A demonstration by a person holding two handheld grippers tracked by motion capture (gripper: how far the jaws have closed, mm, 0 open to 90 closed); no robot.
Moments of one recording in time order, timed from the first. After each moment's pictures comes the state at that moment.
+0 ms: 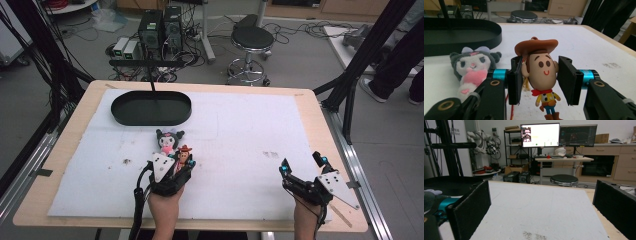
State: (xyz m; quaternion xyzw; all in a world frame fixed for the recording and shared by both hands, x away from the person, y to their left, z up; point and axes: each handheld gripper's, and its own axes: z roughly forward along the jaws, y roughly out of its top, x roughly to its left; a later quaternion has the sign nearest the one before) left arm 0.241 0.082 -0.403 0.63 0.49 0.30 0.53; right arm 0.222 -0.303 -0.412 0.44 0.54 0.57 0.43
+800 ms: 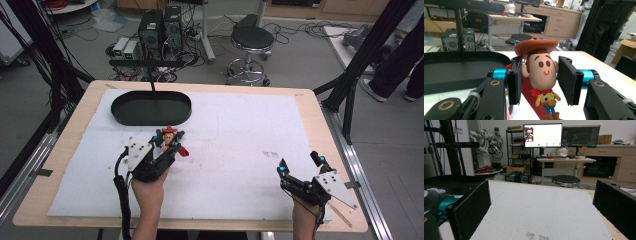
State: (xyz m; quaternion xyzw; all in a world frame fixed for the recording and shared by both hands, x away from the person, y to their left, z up) left arm 0.256 0.120 -0.365 0.59 0.46 0.32 0.58; right arm 0.222 -0.298 -0.411 0.43 0.55 0.57 0.43
